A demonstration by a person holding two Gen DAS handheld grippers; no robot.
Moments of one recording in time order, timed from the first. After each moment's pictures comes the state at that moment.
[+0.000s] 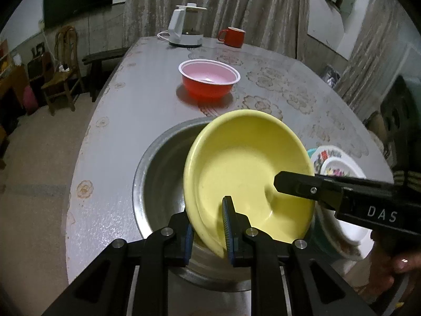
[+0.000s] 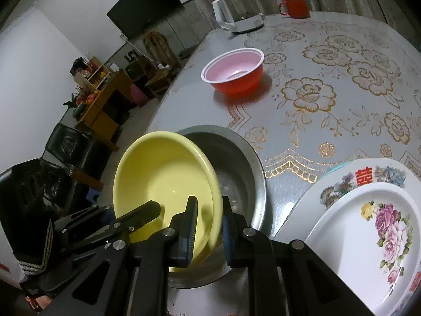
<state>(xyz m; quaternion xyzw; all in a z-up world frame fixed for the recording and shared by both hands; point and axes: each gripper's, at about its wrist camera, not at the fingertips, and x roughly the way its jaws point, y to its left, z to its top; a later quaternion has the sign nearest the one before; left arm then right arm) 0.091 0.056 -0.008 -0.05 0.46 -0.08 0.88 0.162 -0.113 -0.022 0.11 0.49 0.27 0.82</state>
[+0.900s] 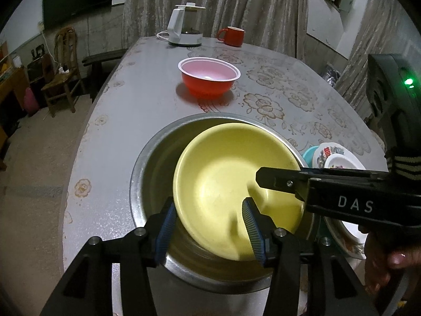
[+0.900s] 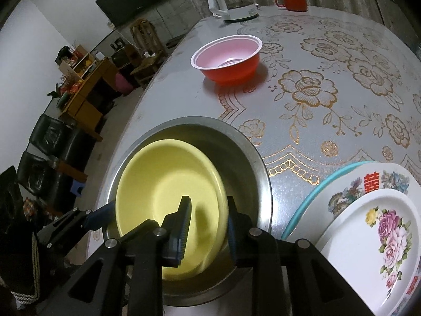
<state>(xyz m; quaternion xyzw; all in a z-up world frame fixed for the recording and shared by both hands) 0.090 0.058 -0.015 -0.05 0.45 -0.08 0.89 0.174 -0.095 -0.031 0.07 0.52 0.24 0.81</state>
